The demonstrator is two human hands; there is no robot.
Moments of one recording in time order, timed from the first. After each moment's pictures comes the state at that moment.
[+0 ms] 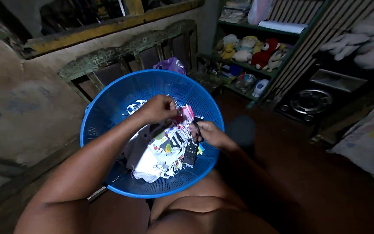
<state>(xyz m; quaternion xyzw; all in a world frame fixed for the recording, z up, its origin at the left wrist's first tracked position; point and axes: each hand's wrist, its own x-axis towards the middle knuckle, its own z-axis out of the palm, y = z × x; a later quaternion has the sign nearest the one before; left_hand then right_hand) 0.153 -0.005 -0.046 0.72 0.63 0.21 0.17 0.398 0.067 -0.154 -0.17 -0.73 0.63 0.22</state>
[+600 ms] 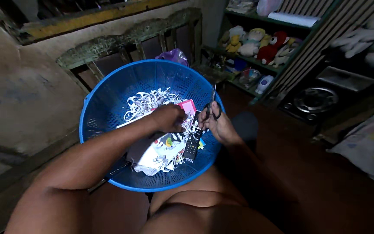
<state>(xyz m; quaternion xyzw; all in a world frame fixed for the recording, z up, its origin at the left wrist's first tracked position) 0.170 -0.003 -0.100 0.83 0.56 0.01 0.02 0.400 0.075 -0.160 -0.13 -0.61 0.69 0.36</state>
